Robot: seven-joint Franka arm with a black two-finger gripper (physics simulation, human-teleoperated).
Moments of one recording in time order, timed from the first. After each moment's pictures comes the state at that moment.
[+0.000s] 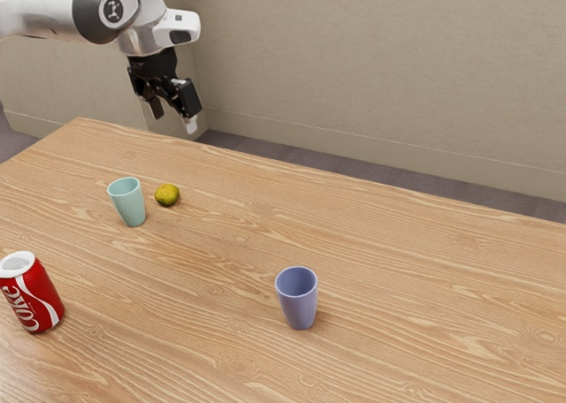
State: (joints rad) arm -0.05 0.04 0.07 -1.61 0.01 1.77 0.22
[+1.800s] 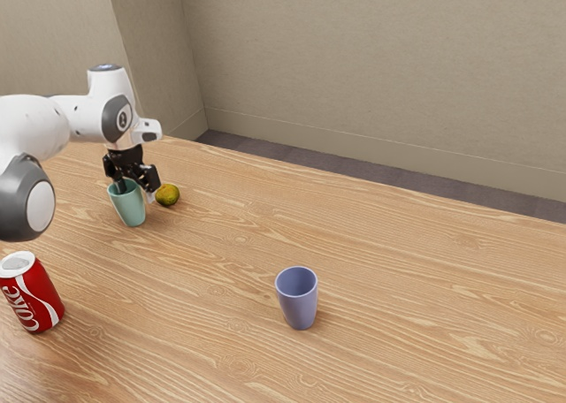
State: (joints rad) arm 0.26 0.77 0.17 -1.26 -0.07 1.99 0.40
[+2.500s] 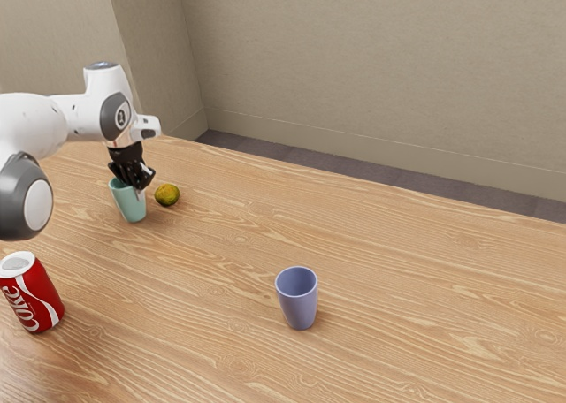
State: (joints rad) arm 0.26 0.75 0.18 -1.27 -0.09 2.01 0.42
